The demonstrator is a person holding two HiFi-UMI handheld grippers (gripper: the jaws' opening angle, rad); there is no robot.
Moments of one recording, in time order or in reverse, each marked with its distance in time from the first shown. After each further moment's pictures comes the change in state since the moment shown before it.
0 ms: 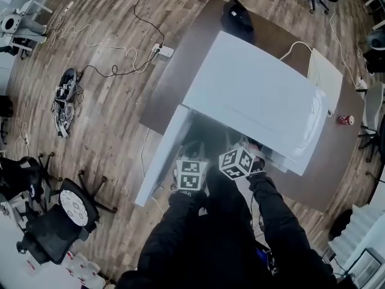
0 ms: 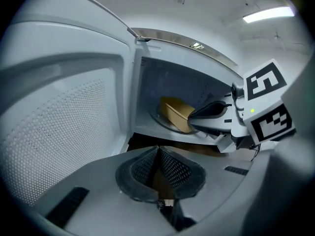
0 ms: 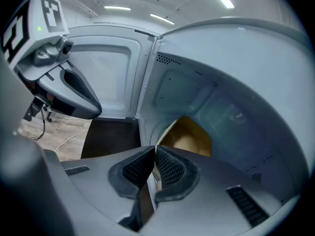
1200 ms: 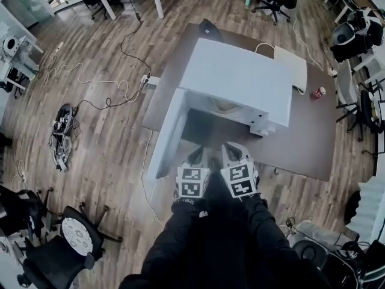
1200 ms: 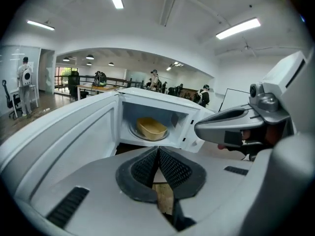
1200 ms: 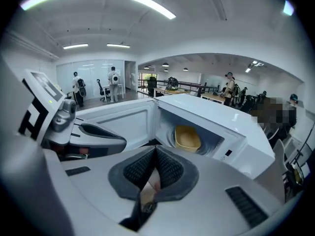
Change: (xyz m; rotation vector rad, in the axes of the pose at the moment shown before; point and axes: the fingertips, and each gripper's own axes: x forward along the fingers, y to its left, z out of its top) left arm -0.138 -0.058 -0.013 0.109 -0.201 -0.149; right arm -0.193 0.084 0.037 0.494 -0.181 -0.116
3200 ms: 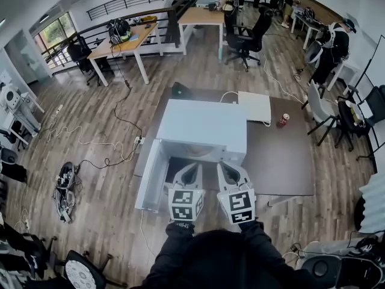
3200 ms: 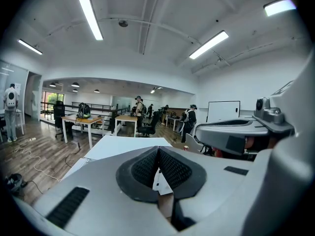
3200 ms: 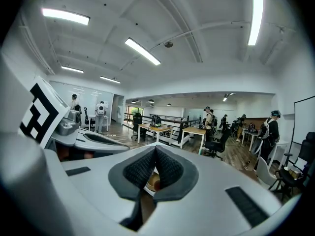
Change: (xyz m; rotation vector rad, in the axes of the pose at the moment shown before) left arm -0.097 -0.142 0.148 0.179 -0.299 -0.106; right arm -0.202 -0.058 0.100 0.031 -0.444 -0.204
